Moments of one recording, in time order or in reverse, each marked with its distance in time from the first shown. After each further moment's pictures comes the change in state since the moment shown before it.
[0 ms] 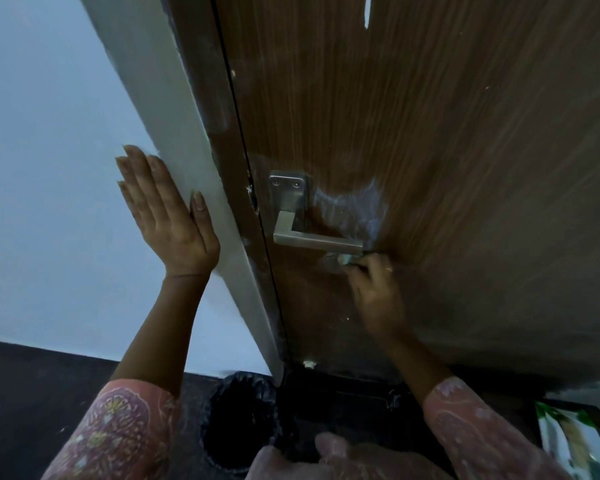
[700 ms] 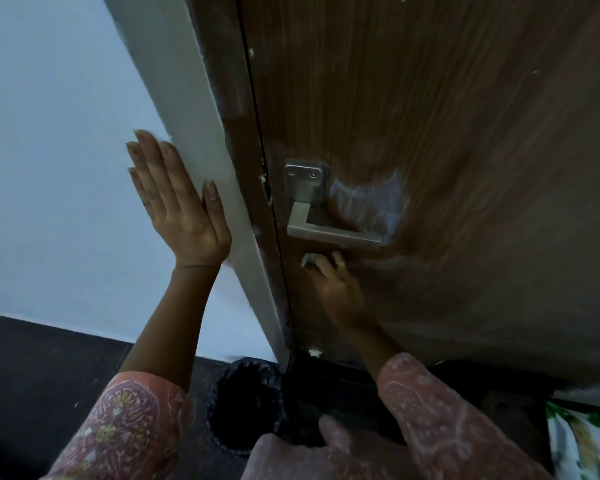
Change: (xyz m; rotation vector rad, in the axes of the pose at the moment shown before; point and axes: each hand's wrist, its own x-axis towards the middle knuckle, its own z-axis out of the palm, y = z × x) left_hand -0.002 -0.001 0.000 -0.004 -0.007 -0.014; right_hand 0.011 -0.048 0.041 0.051 -0.165 -0.182
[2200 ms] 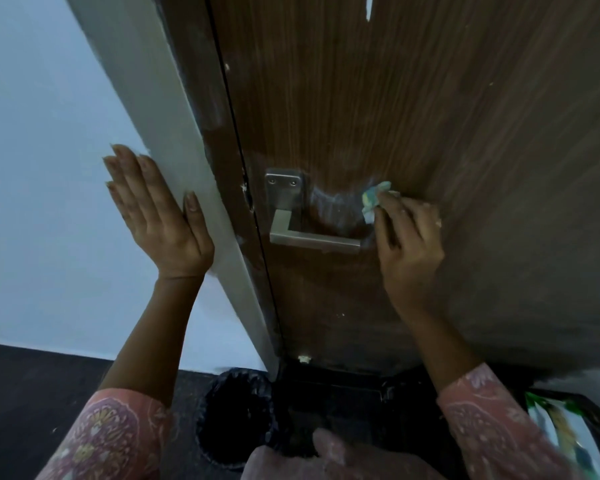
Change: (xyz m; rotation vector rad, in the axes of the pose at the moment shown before) left_hand 0.001 0.001 0.000 -0.008 0.001 0.012; right_hand 0.028 0.053 -0.106 -0.030 0.650 0.064
